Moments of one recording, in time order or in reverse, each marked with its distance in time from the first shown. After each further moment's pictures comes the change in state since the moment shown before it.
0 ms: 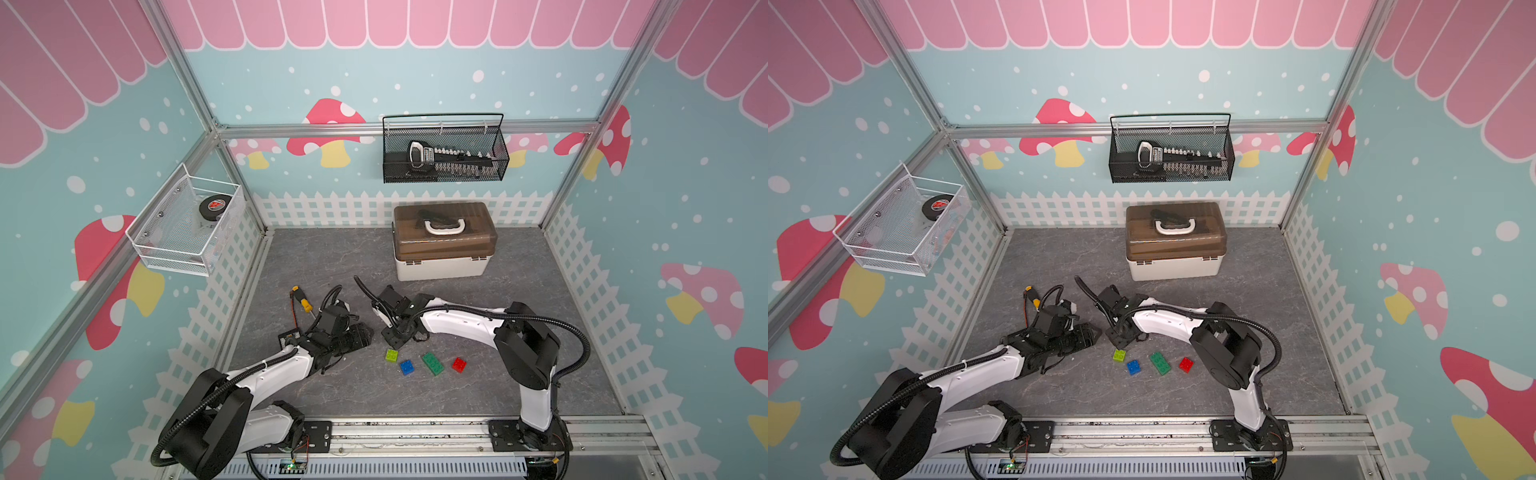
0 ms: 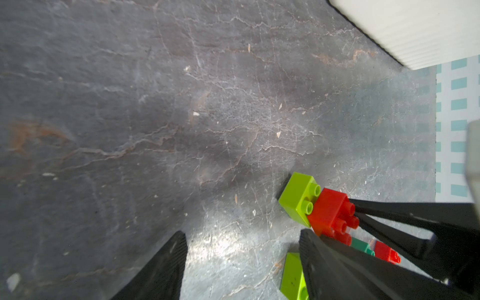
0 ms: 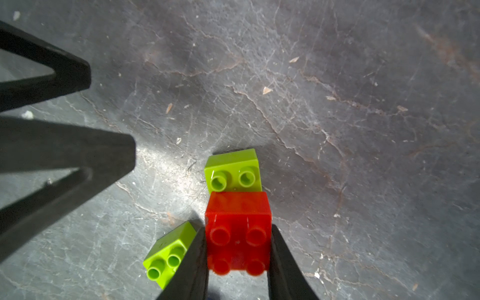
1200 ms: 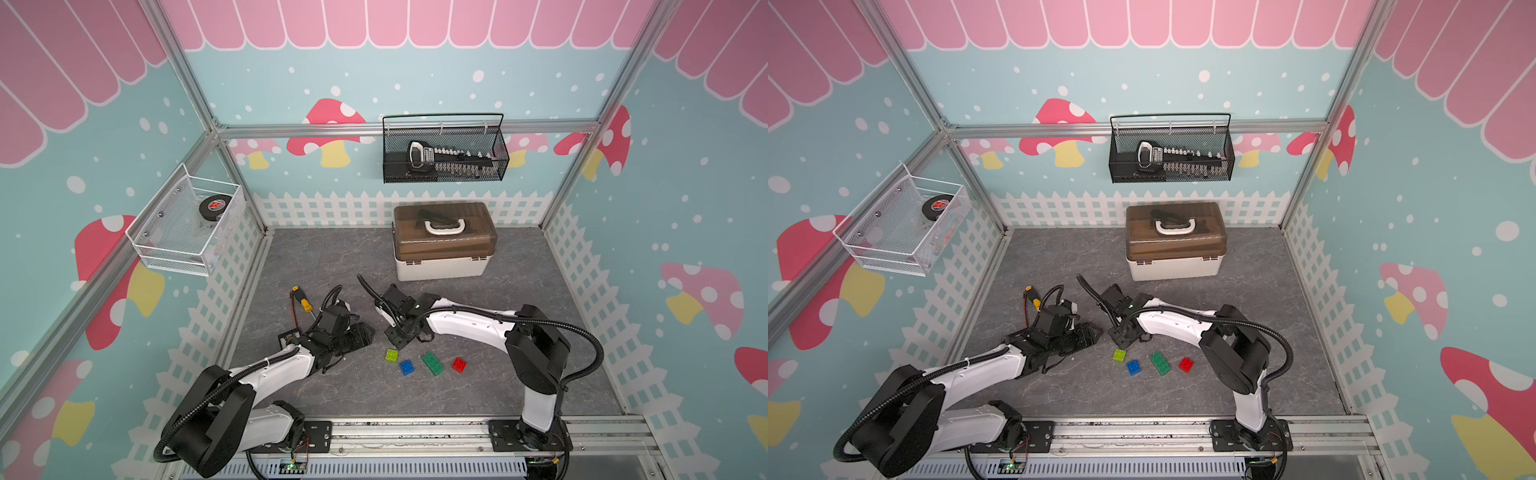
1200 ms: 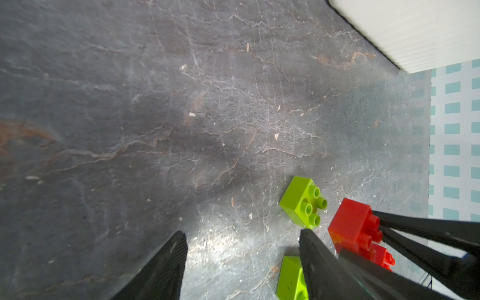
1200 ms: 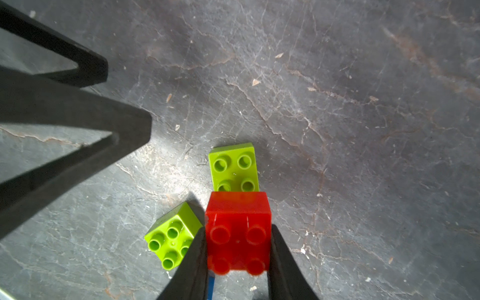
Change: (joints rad) left arm 0.000 0.020 0.000 0.027 0.011 -0.022; right arm 0.000 -0.063 -0.030 -0.015 0.018 -0.008
